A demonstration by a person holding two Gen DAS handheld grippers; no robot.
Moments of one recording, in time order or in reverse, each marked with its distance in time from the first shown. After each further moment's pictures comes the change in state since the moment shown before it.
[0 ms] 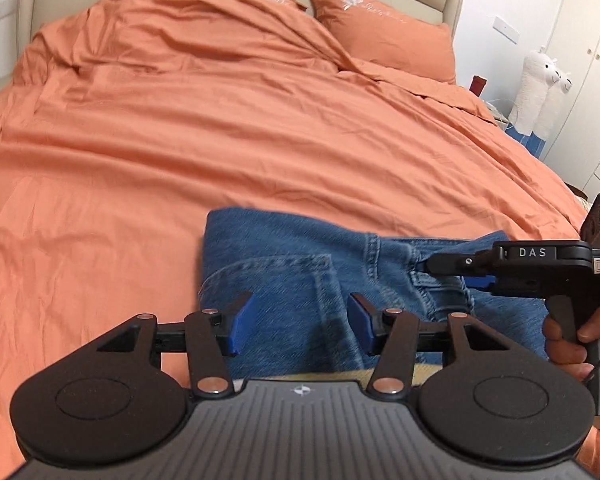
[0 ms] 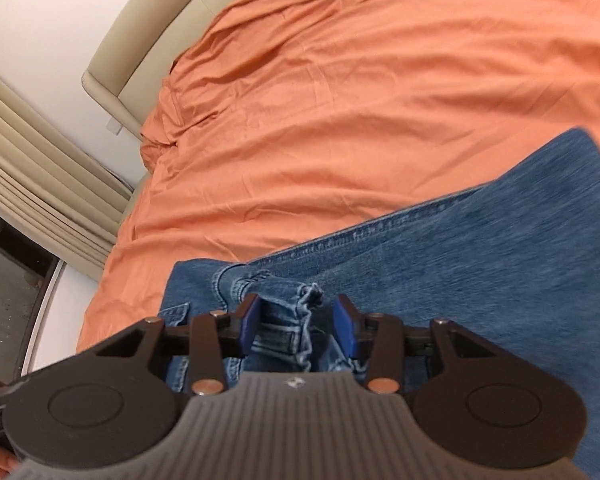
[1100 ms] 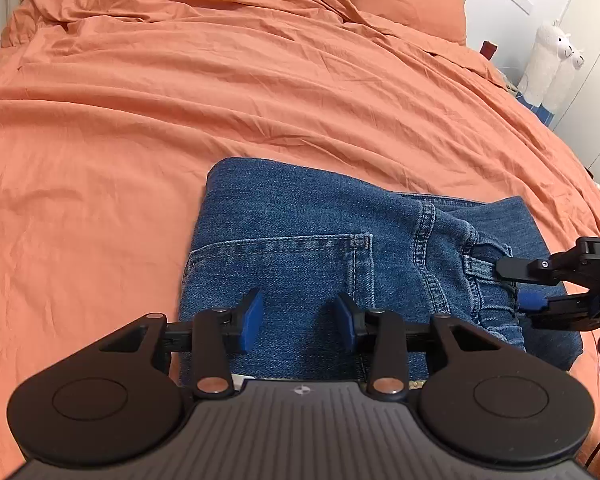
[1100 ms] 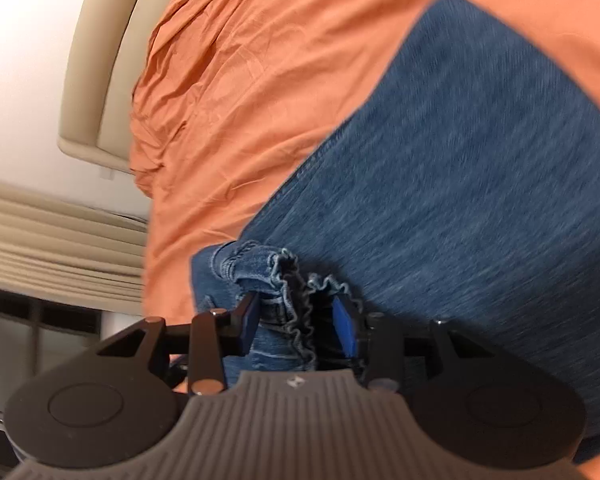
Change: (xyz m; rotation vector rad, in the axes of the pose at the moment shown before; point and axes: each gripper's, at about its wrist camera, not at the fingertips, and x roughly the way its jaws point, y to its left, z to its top) left arm 0.041 -0.002 -0.006 -0.011 0.129 -0.002; right arm -0.037 -0.050 -0.027 0.393 0.093 0.114
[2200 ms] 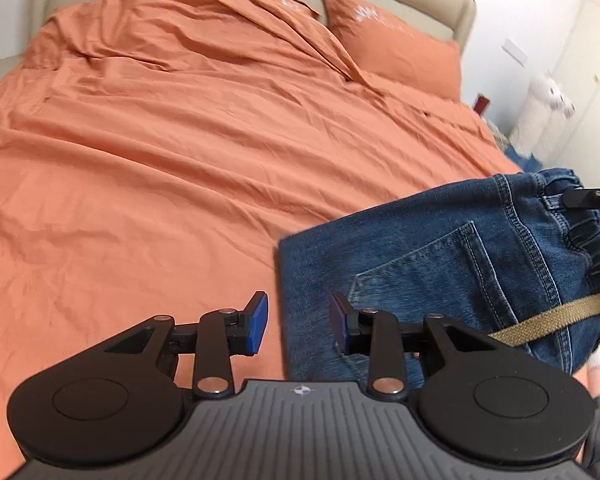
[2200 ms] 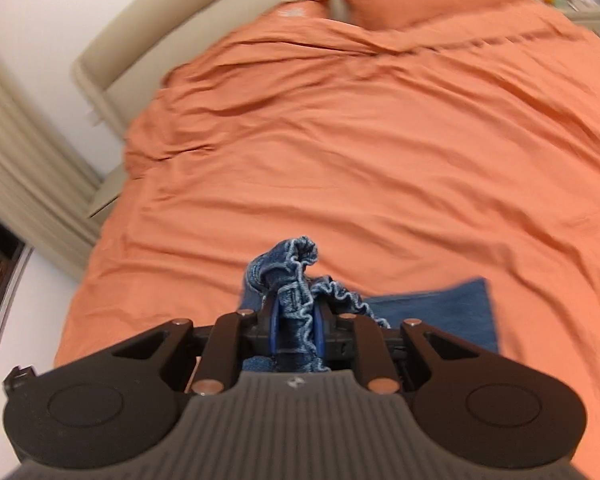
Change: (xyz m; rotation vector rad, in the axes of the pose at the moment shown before) left arm -0.054 -0.001 0.012 -0.037 -0.129 -0.021; right arm -0.102 0.172 0.039 -0.478 -0.132 -0.323
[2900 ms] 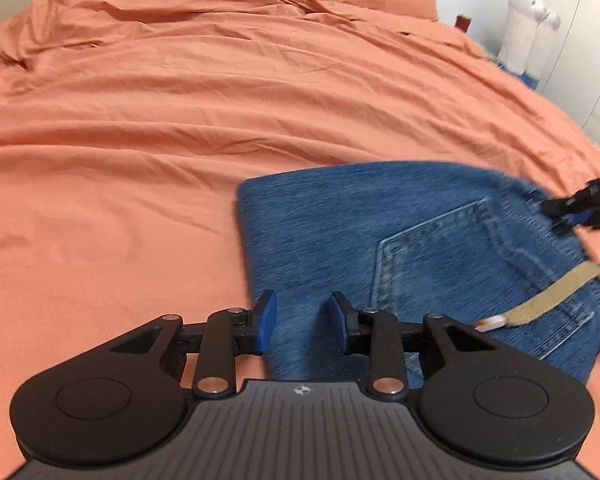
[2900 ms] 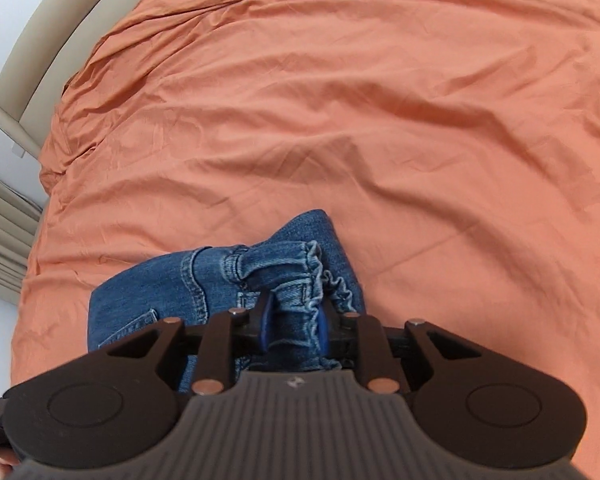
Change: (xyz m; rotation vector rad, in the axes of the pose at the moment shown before) left arm 0.083 -0.030 -0.021 0.193 0.122 0.053; right arm 0.097 -0.164 -0.047 0.167 0.037 -0.100
